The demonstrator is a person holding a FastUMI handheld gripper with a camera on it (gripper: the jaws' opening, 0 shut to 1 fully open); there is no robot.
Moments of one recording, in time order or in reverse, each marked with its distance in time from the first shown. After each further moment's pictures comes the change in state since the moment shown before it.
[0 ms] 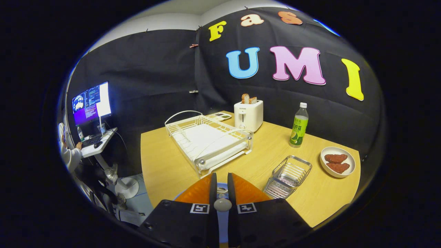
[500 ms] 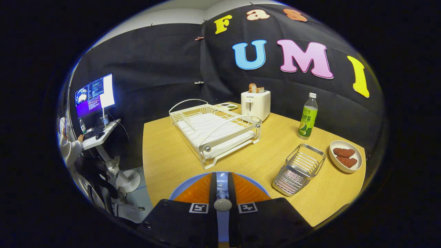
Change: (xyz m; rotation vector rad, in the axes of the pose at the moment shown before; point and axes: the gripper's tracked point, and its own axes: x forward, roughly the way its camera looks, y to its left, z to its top) arm 0.010 0.009 -0.032 -0.018 0.054 0.036
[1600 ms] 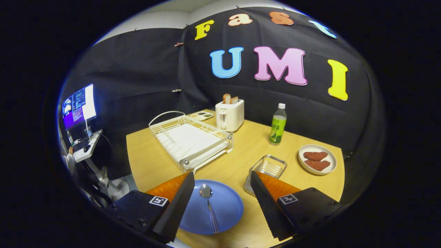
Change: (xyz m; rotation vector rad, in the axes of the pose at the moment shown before) arm -0.056 -0.048 0.074 0.051 -0.078 -0.239
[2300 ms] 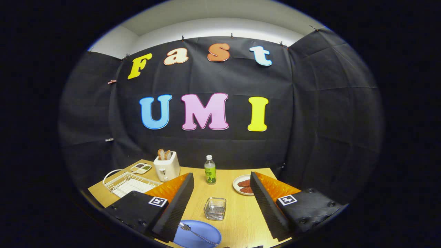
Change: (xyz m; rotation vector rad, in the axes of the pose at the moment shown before) arm -0.104 -0.047 0.142 0.142 -0.295 -0.660
